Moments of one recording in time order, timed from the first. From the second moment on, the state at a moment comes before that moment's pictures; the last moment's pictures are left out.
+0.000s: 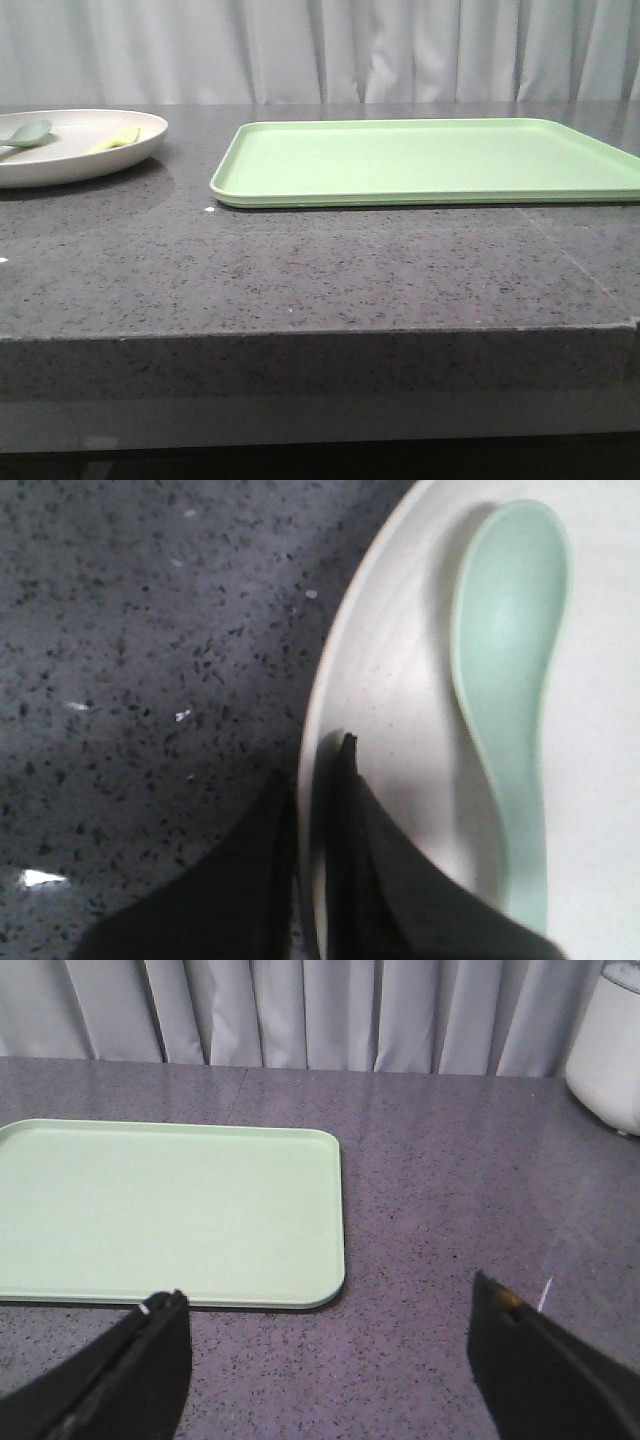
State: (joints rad) left arm 0.27 2.12 -1.93 -0.42 1.19 0.42; right arm 0.00 0.31 -0.56 0.03 0.52 0.00
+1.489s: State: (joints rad) left arm -0.07 2.10 -1.99 -0.63 1.16 0.15; right arm 0.00 0.31 -0.56 0.03 0.53 0.00
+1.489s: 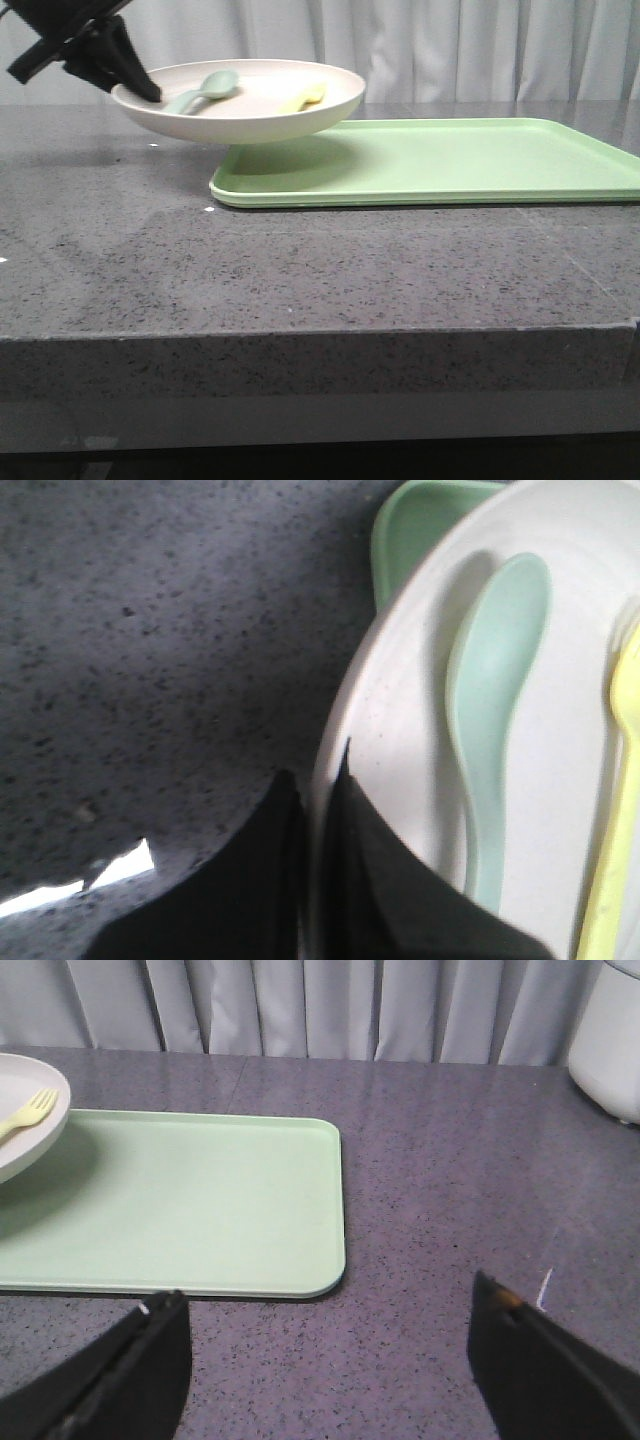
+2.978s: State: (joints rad) left arm -0.50 2.19 -1.99 -0.39 0.84 -0.43; right arm 0.00 0.31 -0.56 0.03 0.54 0.00
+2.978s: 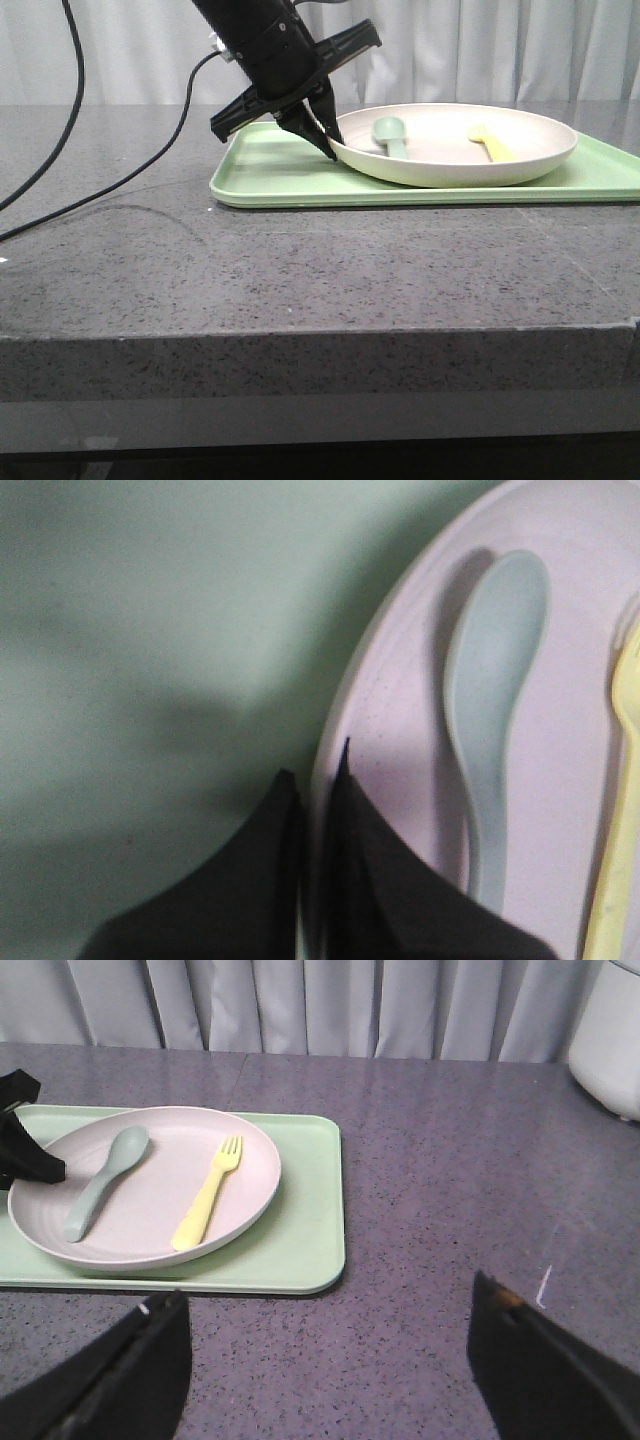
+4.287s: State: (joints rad) left arm -0.22 1.18 -1.21 -0.24 0.95 0.09; right arm 0.01 0.65 -0.86 0.22 0.89 -0.05
